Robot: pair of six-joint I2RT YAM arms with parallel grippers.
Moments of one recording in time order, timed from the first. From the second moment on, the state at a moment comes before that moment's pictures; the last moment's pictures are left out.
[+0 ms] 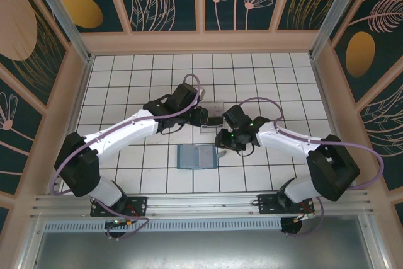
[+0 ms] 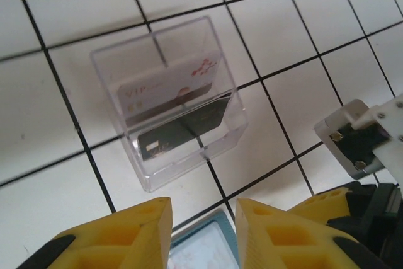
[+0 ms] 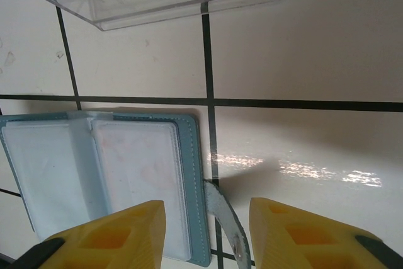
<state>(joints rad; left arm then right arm) -0.79 1.55 1.19 -0.49 0.05 -0.52 0.74 1.43 0.81 -0.54 -0.19 0.81</state>
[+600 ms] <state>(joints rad) -1.04 1.73 1.19 -0.64 -0.08 -0.80 0.75 1.45 0.78 -0.52 -0.21 0.78</state>
